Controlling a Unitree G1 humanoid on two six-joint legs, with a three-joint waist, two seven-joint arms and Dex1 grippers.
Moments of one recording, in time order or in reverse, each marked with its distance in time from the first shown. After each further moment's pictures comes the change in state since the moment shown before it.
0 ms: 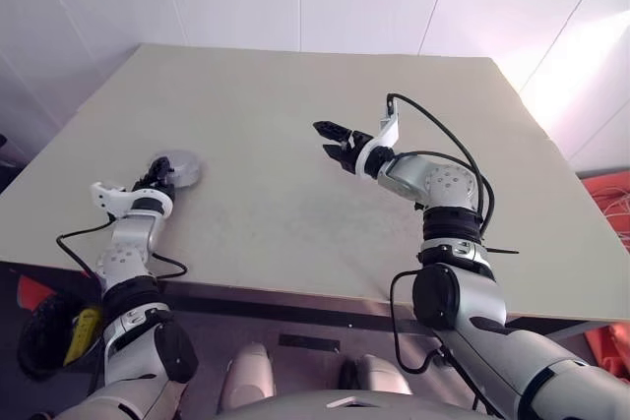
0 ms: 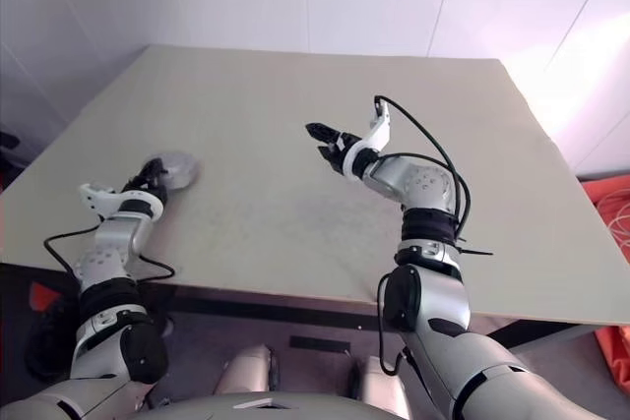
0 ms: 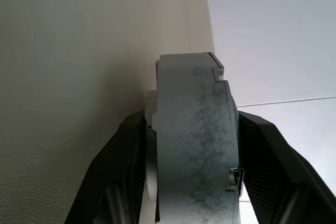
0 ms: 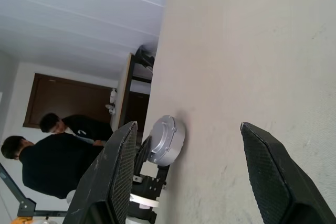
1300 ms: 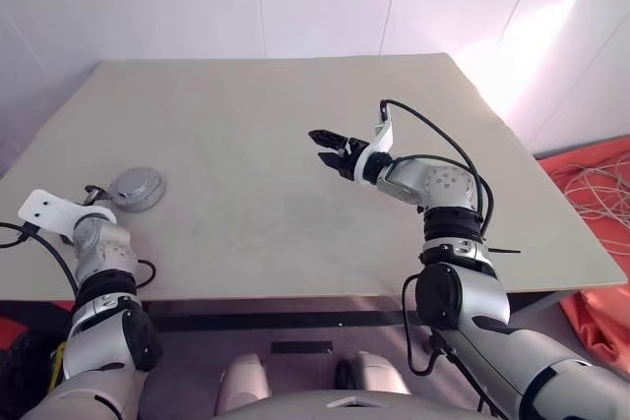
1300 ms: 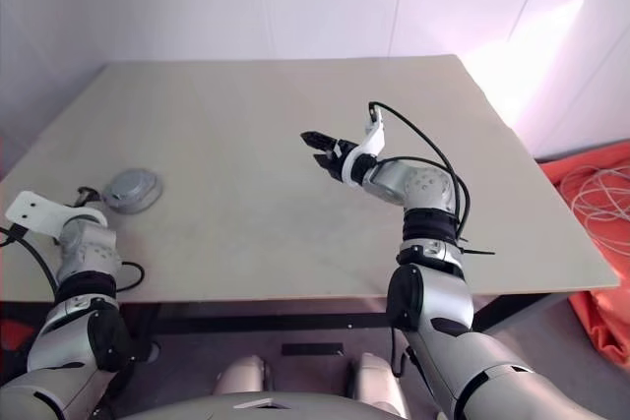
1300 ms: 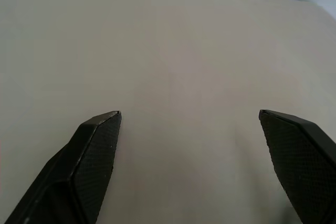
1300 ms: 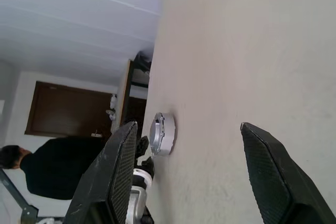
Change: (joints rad) left arm -0.038 0.237 -0.145 0.382 0.640 -0.573 0.306; right arm 0.003 -0.022 0.036 0.029 -0.012 0.064 0.070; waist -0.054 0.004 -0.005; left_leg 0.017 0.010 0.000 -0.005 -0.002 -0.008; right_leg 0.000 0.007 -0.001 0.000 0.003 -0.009
